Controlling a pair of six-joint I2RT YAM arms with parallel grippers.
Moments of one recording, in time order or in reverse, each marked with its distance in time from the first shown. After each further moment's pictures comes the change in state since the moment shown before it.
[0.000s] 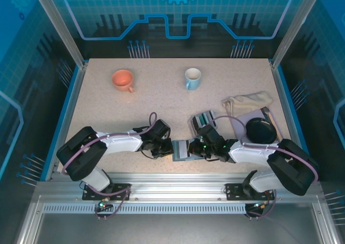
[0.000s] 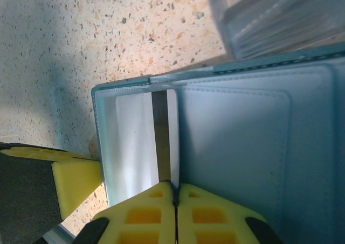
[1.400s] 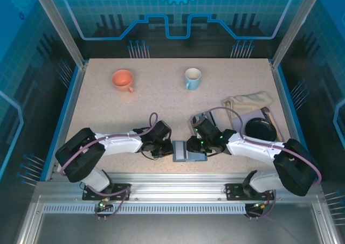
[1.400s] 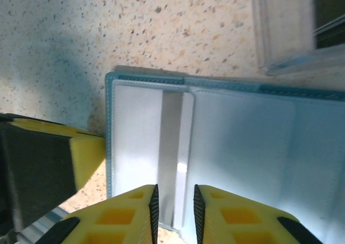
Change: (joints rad) left arm -0.023 -0.027 0.004 -0.035 -0.068 -0.002; right arm 0.000 -0.020 0.210 -0.383 0.015 -0.213
